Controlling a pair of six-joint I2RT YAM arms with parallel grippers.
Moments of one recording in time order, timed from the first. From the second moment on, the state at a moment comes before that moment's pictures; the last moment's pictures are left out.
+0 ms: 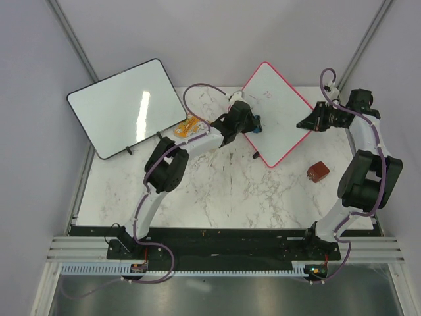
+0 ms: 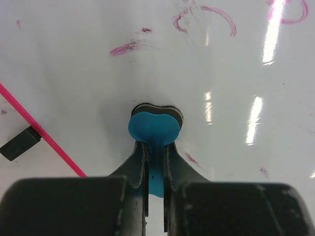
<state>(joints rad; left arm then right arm) -0.75 2.34 1.86 0.05 -0.10 -0.83 -0.32 1.76 1.45 -0.69 -0.99 -0.29</state>
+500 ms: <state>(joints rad) -0.92 2.36 1.98 -0.05 -0.27 -0.75 -0.33 1.76 1.45 -0.71 -0.97 -0.28</state>
